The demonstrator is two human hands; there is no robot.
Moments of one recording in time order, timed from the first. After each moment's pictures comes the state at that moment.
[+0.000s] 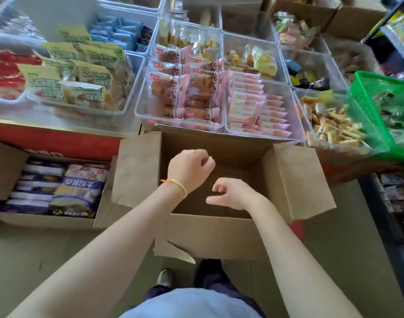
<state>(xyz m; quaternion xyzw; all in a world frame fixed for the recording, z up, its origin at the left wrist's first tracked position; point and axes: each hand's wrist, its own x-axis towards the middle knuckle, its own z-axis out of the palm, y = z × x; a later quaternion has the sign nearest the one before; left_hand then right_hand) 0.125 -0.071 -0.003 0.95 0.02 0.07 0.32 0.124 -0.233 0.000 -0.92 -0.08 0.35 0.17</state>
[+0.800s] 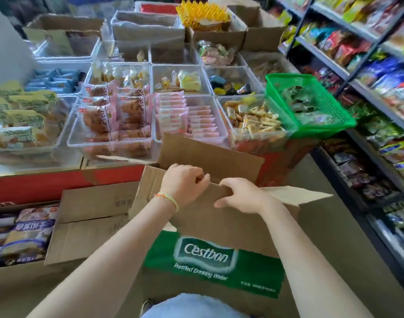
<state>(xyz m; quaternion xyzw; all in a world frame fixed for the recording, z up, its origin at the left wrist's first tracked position) 0.084 -0.249 0.043 0.97 -0.16 0.06 0.18 0.058 -0.436 0.086 -0.92 -0.06 0.28 0.28</state>
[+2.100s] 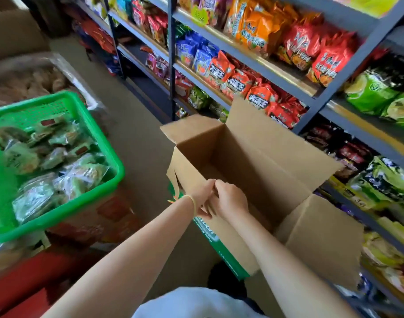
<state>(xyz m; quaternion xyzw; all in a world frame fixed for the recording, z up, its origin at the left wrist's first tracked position) 0.289 -1.150 -0.009 0.69 0.10 -0.52 0.49 0.208 -1.221 0.020 -0.94 0.27 0.07 0.18</state>
